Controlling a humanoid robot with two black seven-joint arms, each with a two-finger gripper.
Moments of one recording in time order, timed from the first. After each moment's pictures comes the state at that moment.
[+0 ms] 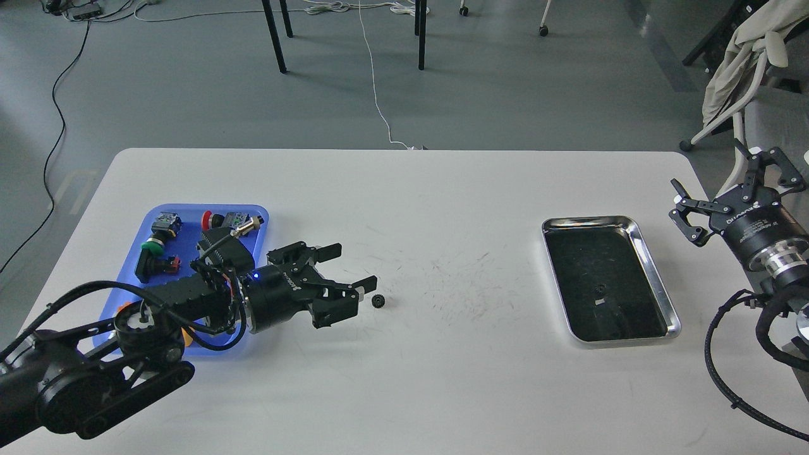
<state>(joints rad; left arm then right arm) -0.48 0.54 -0.48 -1.36 2.01 0.12 -0.31 0.29 -0.66 1.01 1.06 0.14 0.35 0.19</state>
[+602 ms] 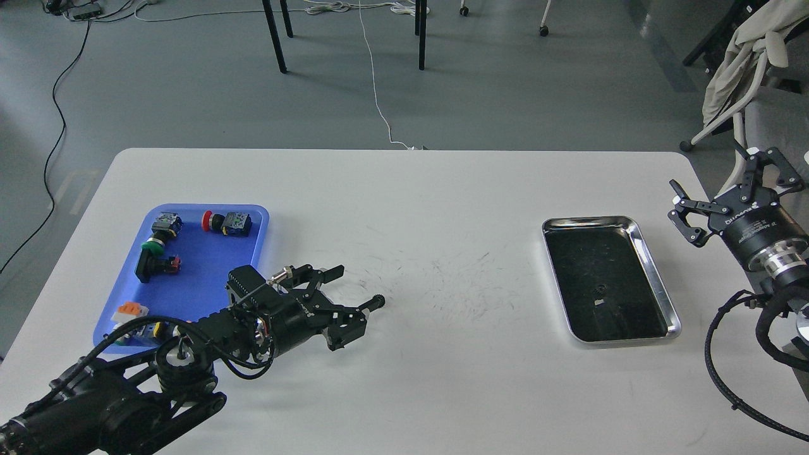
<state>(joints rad) -0.42 0.36 -0.48 -1.11 2.18 0.24 -0.25 0.29 -0.66 1.01 1.06 0.13 0.36 0.19</state>
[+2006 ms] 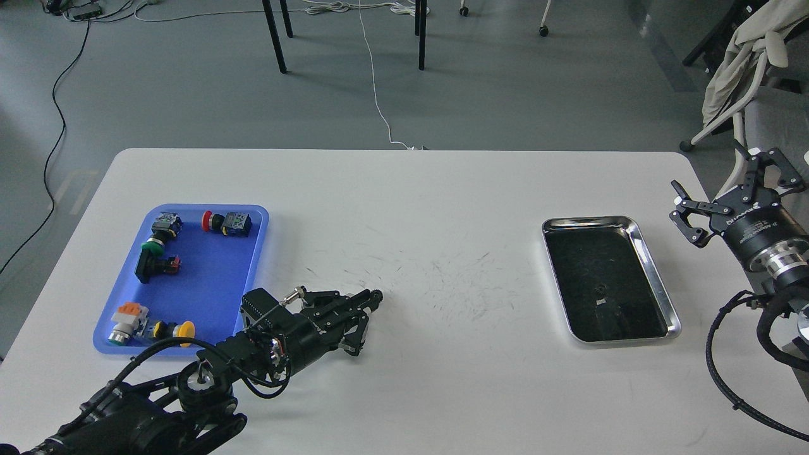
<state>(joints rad) -0.36 0.26 -0.47 -0.99 2.18 0.31 -0.25 0.29 -0.66 1.01 1.06 0.13 0.35 0.19</state>
